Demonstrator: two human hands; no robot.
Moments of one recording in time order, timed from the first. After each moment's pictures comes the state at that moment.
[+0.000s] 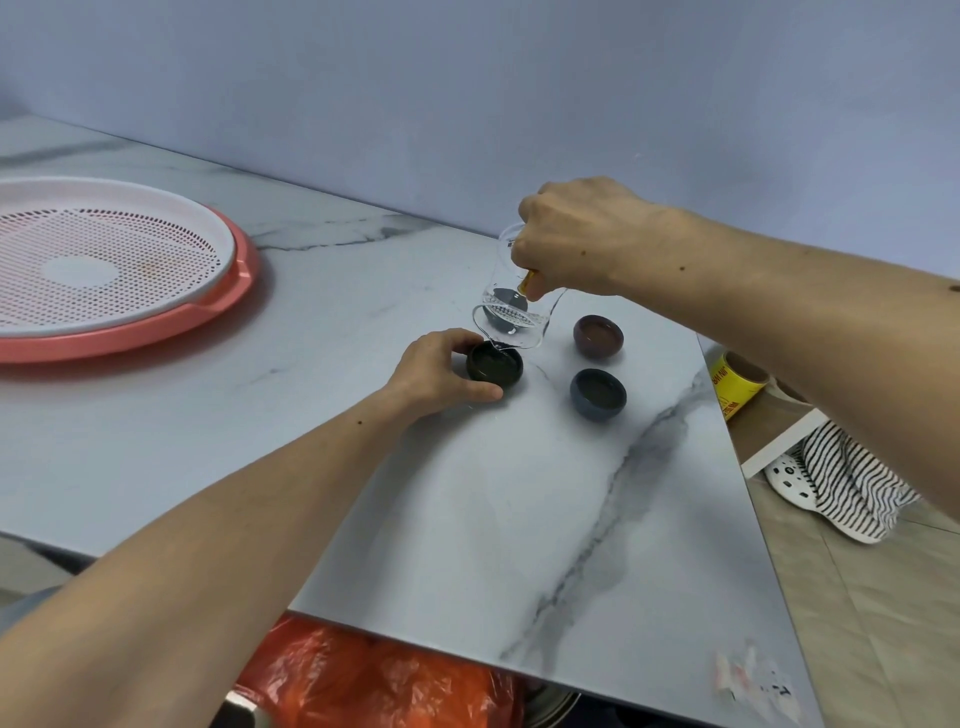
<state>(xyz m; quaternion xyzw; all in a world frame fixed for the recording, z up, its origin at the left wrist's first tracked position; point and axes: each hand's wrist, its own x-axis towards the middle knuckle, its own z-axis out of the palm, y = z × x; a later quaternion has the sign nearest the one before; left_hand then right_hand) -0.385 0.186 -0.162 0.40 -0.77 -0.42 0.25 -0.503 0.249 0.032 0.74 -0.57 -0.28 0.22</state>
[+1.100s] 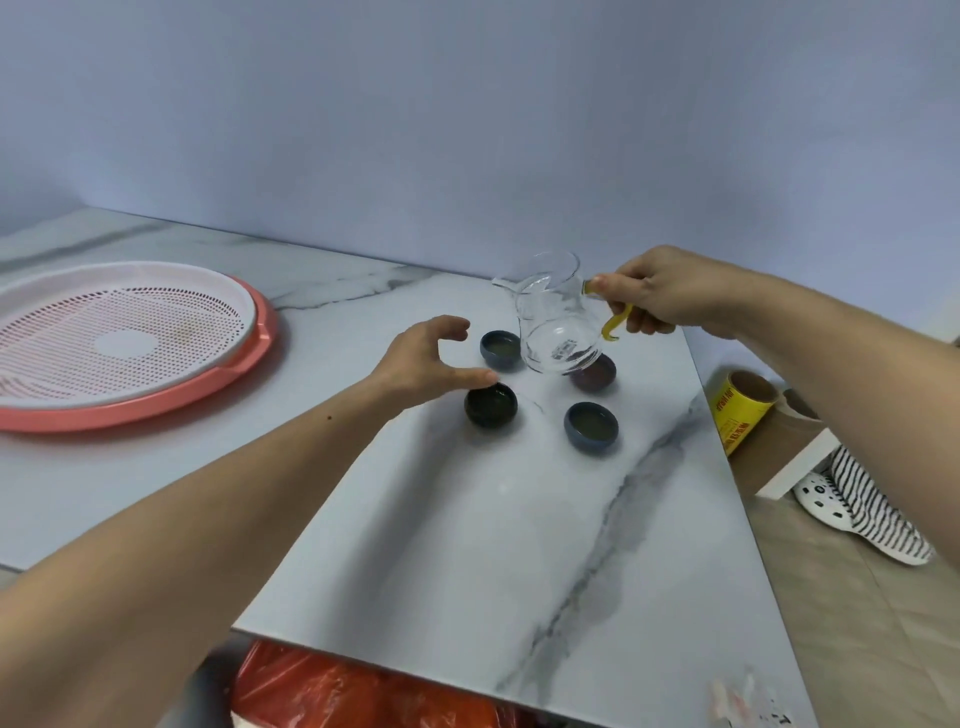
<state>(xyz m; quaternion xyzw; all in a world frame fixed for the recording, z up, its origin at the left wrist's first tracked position) -0.374 0.182 -0.090 0.41 -0.78 -0.40 0.26 -0.597 0.291 0.037 0.56 -0.77 0.19 -0.22</state>
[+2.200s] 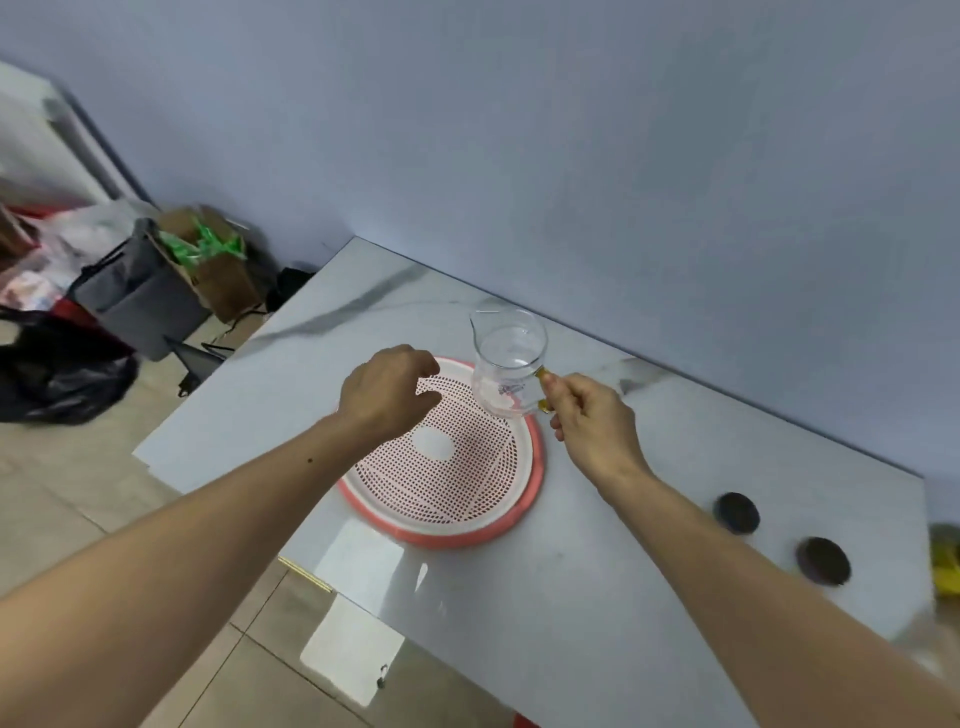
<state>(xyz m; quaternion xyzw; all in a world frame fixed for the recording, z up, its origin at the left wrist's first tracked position) -0.055 -0.020 0.128 0.61 -0.77 -0.19 0.06 -0.266 0.053 0.138 0.49 -0.74 0.34 -0.32</state>
